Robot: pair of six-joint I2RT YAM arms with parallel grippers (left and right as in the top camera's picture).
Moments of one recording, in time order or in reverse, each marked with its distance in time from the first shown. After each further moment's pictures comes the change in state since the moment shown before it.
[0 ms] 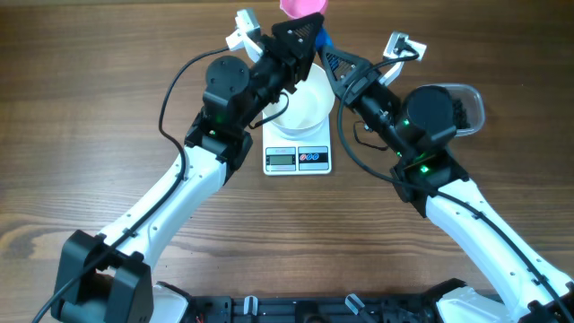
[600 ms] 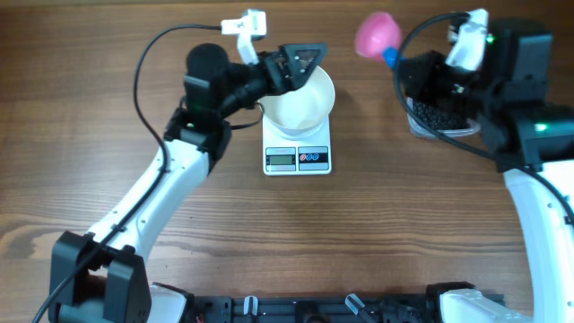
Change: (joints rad) left arm 0.132 0.000 0.001 -0.183 0.358 0.632; right arm -0.333 0.010 0.628 -1.397 -0.086 -0.637
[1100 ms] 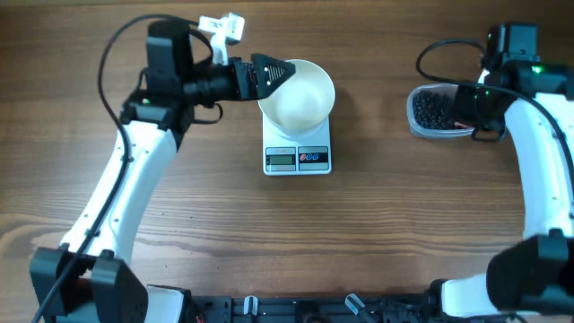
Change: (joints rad) left arm 0.164 0.001 0.190 -0.639 0.235 0.412; right arm -0.184 0.310 0.014 -0.290 0.534 -0.251
